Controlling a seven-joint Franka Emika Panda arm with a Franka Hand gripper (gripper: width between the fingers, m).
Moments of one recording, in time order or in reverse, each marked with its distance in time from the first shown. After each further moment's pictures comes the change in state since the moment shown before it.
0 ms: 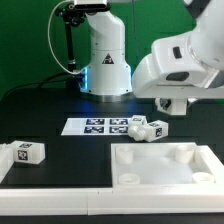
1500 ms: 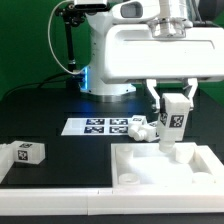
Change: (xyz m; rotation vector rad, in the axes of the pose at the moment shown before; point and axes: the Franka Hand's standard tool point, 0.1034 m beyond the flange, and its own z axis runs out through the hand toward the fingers) arm 0.076 0.065 -0.092 0.000 1.203 0.047
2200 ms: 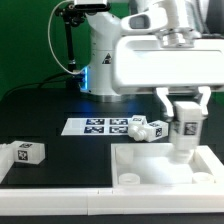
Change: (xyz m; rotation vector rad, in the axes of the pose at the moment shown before) arm 0.013 -0.025 0.018 0.021 0.051 0.053
